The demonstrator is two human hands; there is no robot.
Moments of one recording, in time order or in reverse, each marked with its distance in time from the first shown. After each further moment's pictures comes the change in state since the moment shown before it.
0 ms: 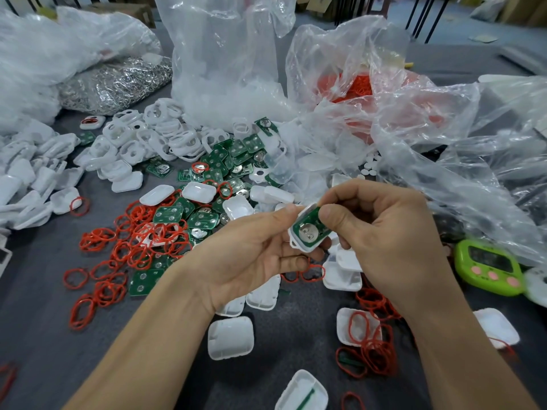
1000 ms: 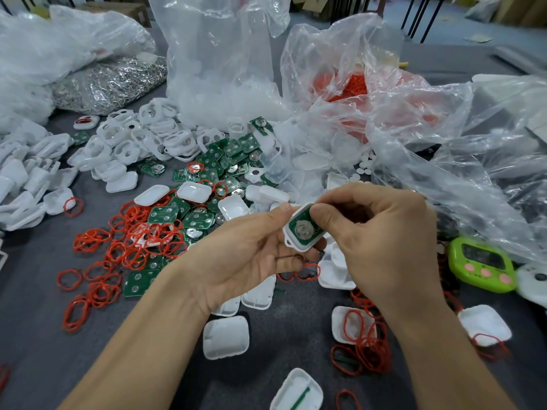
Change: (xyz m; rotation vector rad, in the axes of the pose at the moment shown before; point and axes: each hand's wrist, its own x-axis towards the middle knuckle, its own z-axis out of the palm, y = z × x) left_hand 0.001 0.000 0.003 -0.067 0.009 -0.008; right_hand -0.005 -0.001 0.006 -0.227 0.204 -0.077
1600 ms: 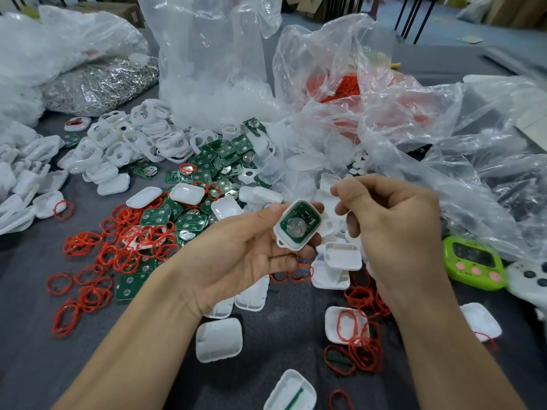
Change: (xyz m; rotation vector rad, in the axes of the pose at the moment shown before) left_hand -0.002 0.003 -0.002 -0.019 -0.086 -0.002; right_hand 0.009 0.015 -0.008 0.243 0.110 0.246
